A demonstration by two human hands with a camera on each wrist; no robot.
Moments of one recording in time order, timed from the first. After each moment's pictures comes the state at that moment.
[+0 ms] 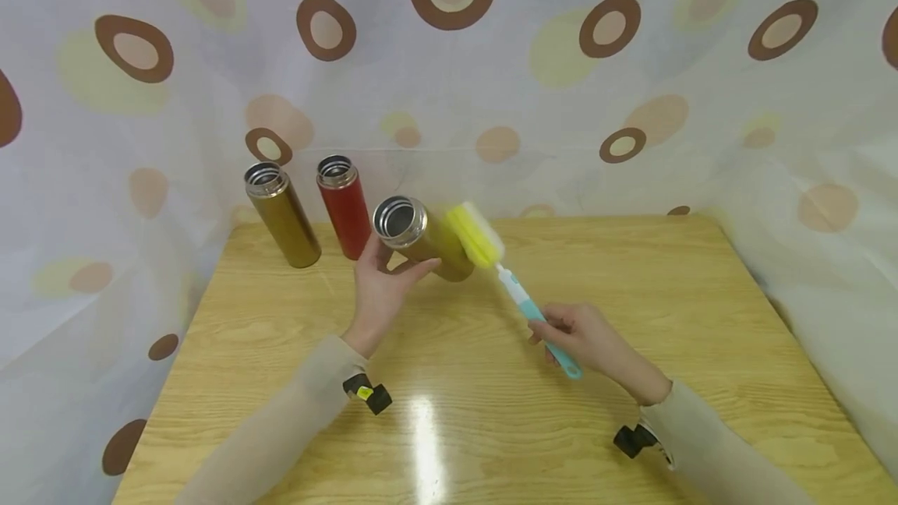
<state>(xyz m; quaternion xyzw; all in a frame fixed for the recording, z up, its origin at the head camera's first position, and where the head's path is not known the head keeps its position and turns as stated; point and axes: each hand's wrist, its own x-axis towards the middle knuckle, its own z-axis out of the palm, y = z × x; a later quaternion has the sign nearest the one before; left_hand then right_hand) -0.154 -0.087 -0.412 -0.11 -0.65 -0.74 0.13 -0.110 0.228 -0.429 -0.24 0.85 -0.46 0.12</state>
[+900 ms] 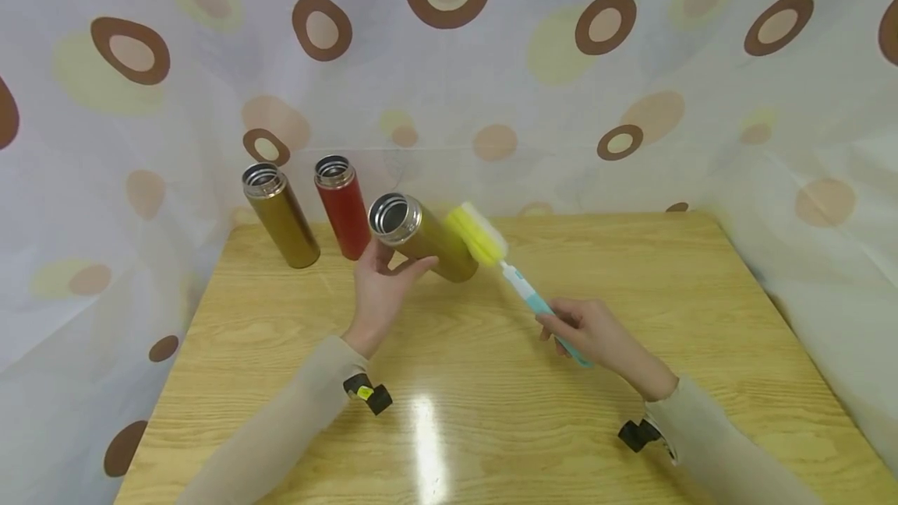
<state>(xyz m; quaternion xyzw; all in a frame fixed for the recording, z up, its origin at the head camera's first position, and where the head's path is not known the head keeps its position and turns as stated) -0.152 -0.086 -0.414 -0.12 -0.65 -0.74 0.13 -0.113 0.241 -0.435 -0.25 0.87 -0.43 0.07</state>
